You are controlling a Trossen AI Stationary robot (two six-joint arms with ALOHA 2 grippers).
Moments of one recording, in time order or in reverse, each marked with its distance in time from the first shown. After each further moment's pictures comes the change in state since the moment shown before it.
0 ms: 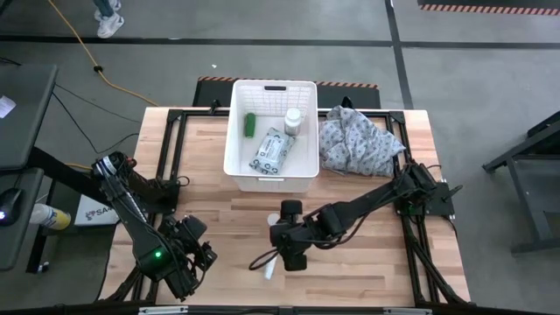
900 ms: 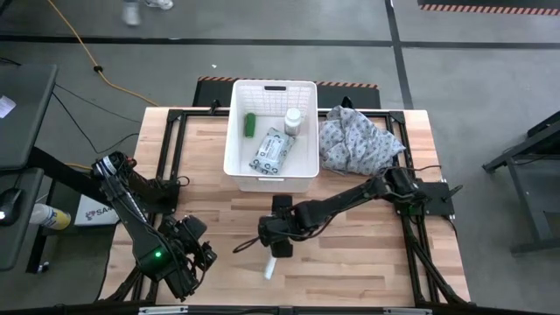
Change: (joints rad) left arm 0.000 0.000 0.000 0.000 -0.002 0.004; right arm -0.105 0.175 0.000 0.033 -0.009 -0.019
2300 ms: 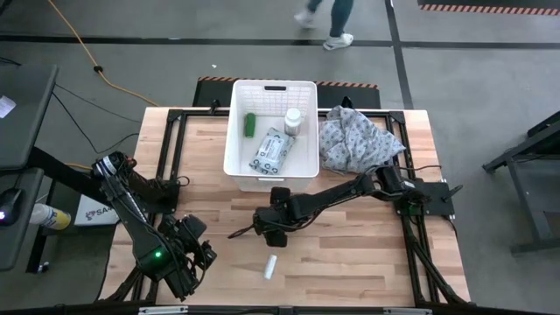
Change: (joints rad) left arm 0.000 0.000 0.001 -0.016 -0.010 0.002; right arm -0.074 0.073 0.000 0.018 0.007 0.008
